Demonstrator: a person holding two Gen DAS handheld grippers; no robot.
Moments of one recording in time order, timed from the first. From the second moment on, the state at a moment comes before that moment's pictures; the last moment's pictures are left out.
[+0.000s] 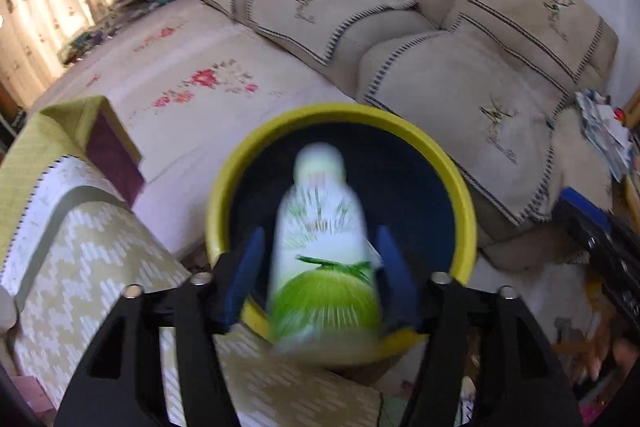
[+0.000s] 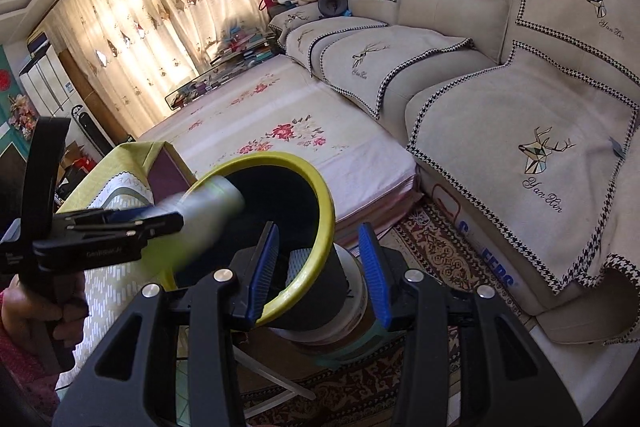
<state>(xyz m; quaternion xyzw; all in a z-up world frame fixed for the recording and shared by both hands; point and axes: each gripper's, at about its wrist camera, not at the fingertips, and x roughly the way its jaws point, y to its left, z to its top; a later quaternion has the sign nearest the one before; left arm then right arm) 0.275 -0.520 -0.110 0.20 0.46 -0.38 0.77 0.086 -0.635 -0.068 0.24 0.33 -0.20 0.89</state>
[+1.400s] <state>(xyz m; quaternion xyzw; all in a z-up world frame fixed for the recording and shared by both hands) 0.087 0.043 0.026 -0.04 0.25 -0.01 0.97 0.200 -0.272 -0.057 0.03 0.43 0.16 0.89</state>
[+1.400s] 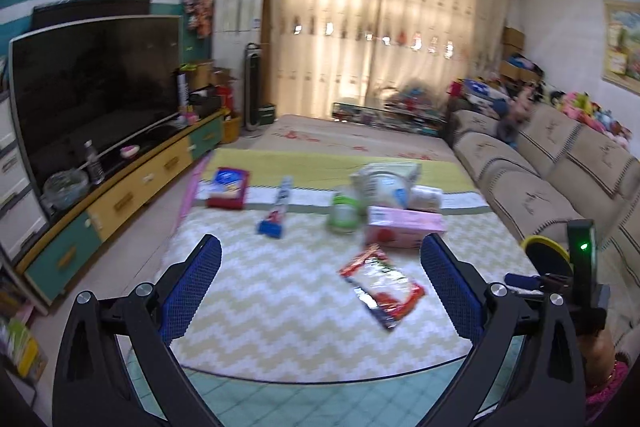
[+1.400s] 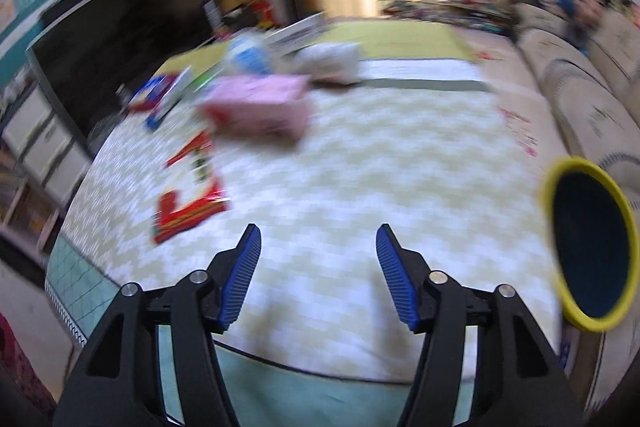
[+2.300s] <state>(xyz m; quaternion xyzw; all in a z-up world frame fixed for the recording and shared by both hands) 0.095 0.102 -0.017 -0.12 0.30 0.03 0.95 0.241 -0.145 -0.081 -0.10 0.45 0.25 0.85</state>
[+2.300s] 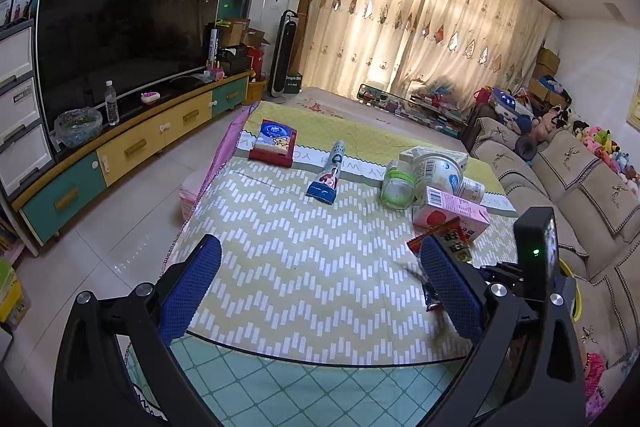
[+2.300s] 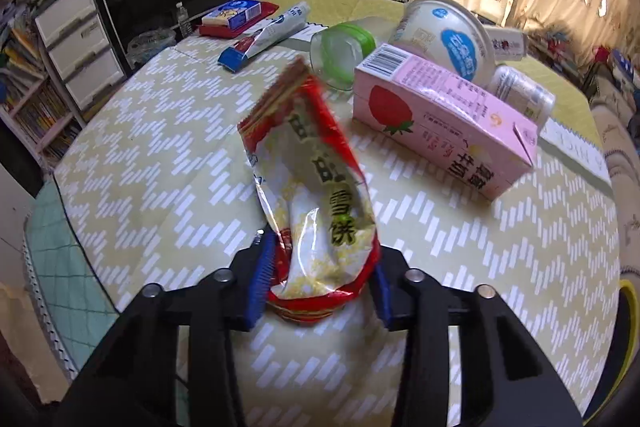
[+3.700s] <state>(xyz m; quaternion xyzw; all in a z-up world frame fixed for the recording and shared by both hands) 0.226 -0.059 -0.069 0.01 0.37 -0.18 0.91 0.212 -0.552 -0.107 0.17 0.44 -0.13 0.87</state>
